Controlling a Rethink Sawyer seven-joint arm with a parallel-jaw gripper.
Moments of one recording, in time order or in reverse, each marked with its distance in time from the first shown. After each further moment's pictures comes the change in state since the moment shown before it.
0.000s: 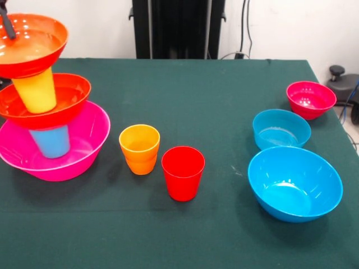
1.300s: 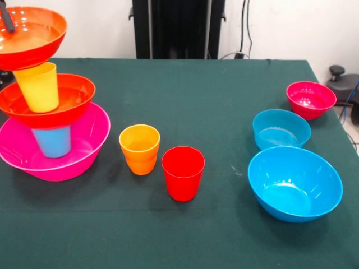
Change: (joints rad) arm -0.031 0.002 0.051 0.020 0.013 0.000 0.000
